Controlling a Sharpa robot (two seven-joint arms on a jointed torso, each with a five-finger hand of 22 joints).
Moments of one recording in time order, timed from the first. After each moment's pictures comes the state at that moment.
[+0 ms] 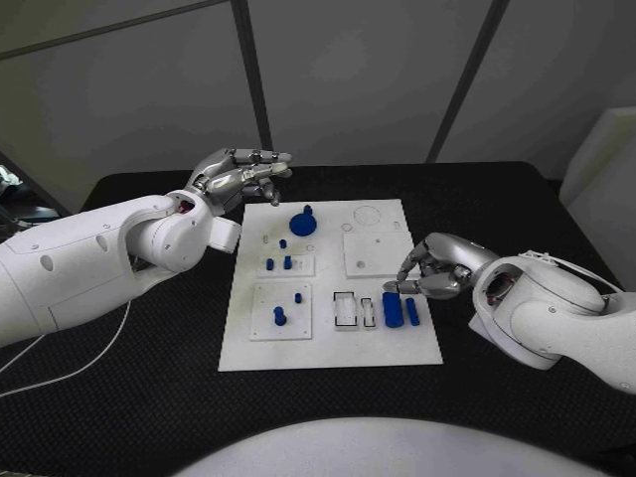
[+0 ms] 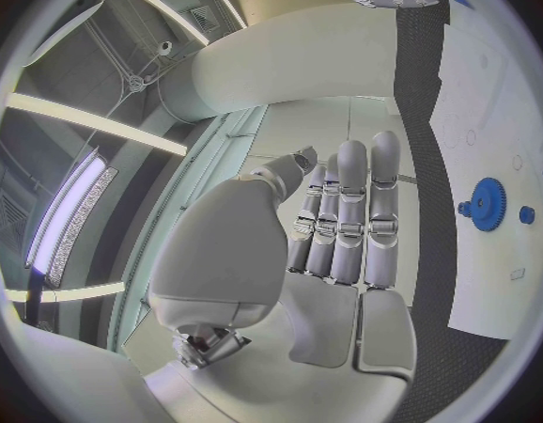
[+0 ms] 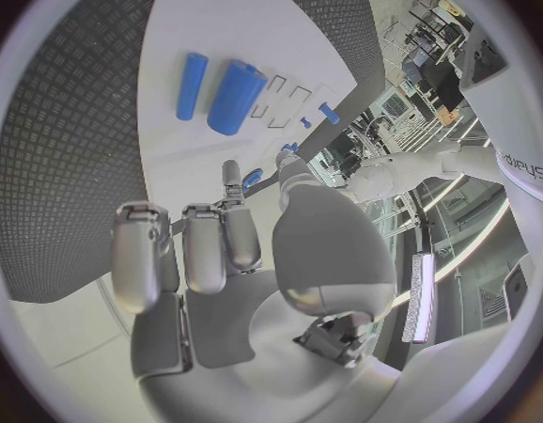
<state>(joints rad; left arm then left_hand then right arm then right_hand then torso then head) 1.11 -0.83 0.07 1.41 -0.07 -0.12 0.34 1.35 -0.14 0.47 -0.05 0.14 1.02 0.17 0.11 0.07 1.07 0.11 0.32 0.13 1.18 0.02 0.90 0.49 0.17 1.14 0.12 0.63 0.87 1.04 -1.01 -0.03 1.87 -1.40 -0.34 -0.49 1.11 -0.08 -0.04 0.17 0.34 1.01 0.10 0.25 0.30 1.45 0.01 1.34 1.31 1.46 -0.06 1.42 1.31 0.05 1.47 0.06 1.49 1.31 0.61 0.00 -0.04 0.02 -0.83</state>
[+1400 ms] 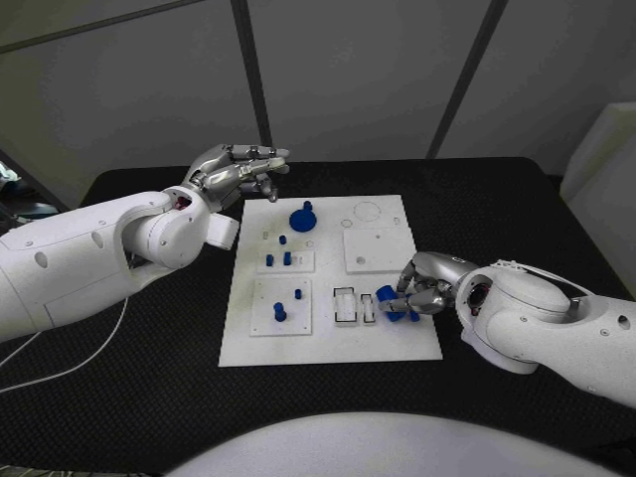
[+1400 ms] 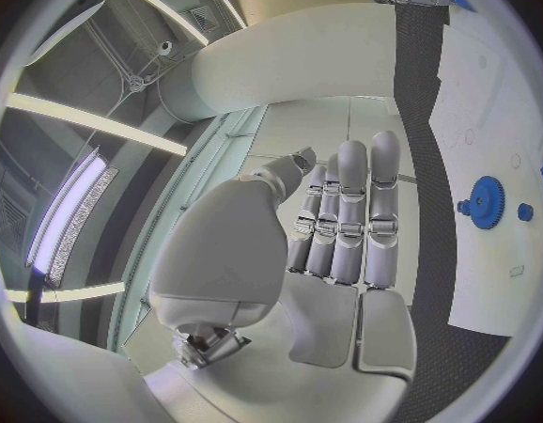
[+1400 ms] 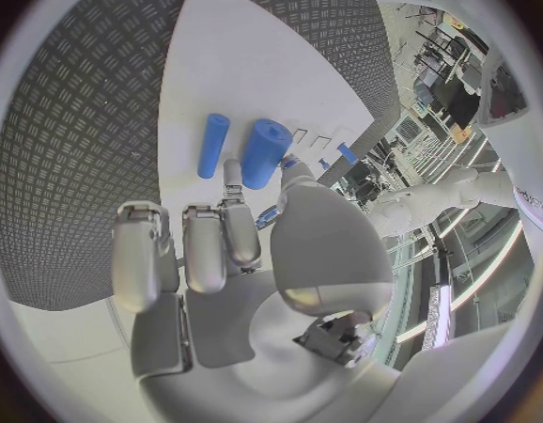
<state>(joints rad) 1.11 -0.84 0.07 1.42 -0.07 -0.12 0.34 1.34 -0.13 0.46 -0.04 0.14 1.02 0.18 0.11 0.07 1.07 0.10 0.33 0.13 1.17 0.02 0.90 0.49 0.17 1.14 0.12 0.62 0.87 0.99 -0.94 -0.03 1.83 -1.47 -0.21 -0.61 1.13 -0.06 -0.12 0.24 0.34 1.00 0.09 0.30 0.37 1.43 0.01 1.32 1.31 1.46 -0.06 1.42 1.30 0.05 1.47 0.06 1.49 1.31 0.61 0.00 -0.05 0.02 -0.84</state>
